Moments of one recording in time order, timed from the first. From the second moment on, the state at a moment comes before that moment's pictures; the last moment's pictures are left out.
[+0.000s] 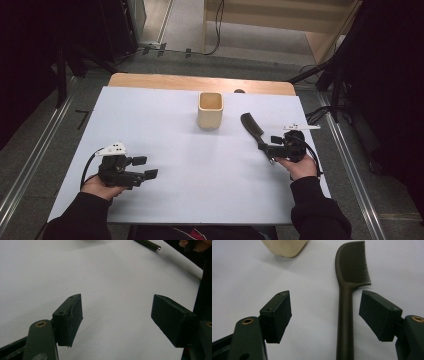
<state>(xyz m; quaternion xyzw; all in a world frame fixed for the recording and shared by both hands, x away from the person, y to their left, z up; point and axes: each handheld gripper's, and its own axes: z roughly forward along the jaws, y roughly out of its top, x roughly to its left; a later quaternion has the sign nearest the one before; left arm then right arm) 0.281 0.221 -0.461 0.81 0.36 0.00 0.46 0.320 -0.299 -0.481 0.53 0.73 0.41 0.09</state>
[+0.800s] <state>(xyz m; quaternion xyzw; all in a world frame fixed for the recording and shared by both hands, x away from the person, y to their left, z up) 0.280 0.222 -0.461 0.81 0.36 0.00 0.46 0.330 -0.294 -0.498 0.56 0.73 0.38 0.10</state>
